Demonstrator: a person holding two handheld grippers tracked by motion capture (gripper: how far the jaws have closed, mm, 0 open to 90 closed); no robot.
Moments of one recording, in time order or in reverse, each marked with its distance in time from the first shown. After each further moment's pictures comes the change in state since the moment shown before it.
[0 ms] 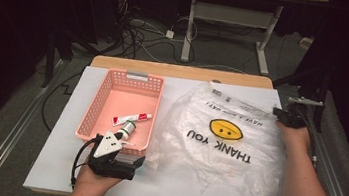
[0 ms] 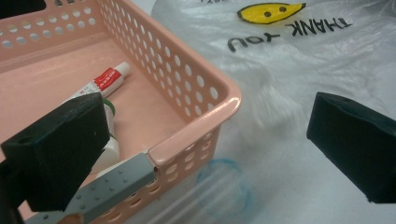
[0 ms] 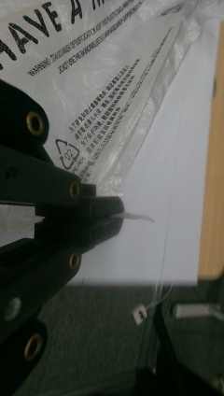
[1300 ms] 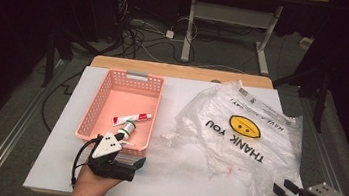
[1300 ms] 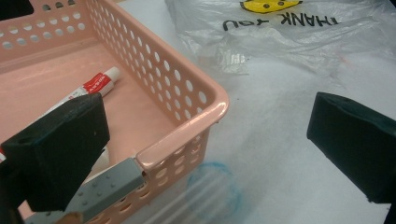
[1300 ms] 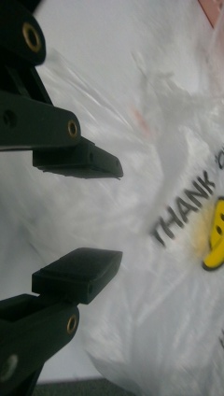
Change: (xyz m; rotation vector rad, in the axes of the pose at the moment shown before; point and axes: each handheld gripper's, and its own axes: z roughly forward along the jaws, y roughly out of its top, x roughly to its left) left arm -0.002 0.000 -0.002 -0.020 -0.037 0.003; right arm 0.093 -0.163 -0.210 -0.051 0.183 -0.064
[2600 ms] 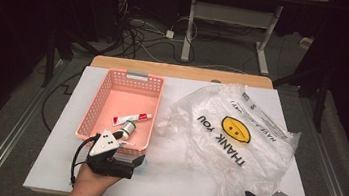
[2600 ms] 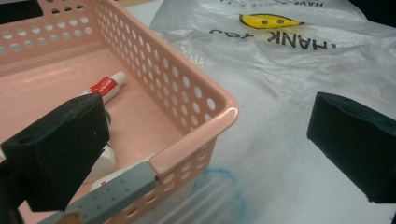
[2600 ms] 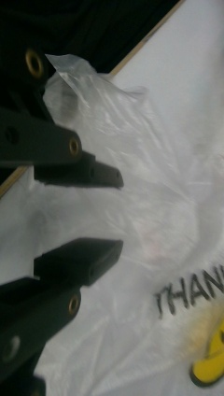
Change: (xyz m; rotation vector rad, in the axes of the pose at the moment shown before) left arm 0.007 0.000 -0.001 -0.035 0.005 -0.031; right arm 0.075 -0.003 0.020 0.060 0.180 -0.217
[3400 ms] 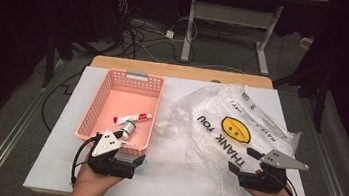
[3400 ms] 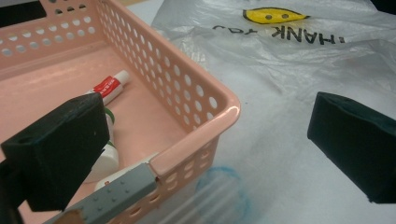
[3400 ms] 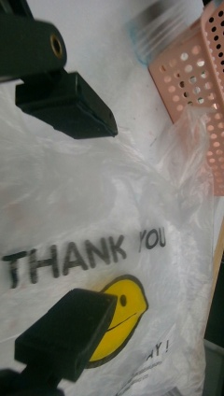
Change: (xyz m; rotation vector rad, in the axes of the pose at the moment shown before) left arm -0.004 0.002 0.002 0.033 0.015 0.034; right arm -0.039 0.075 0.047 -0.155 0.025 0.002
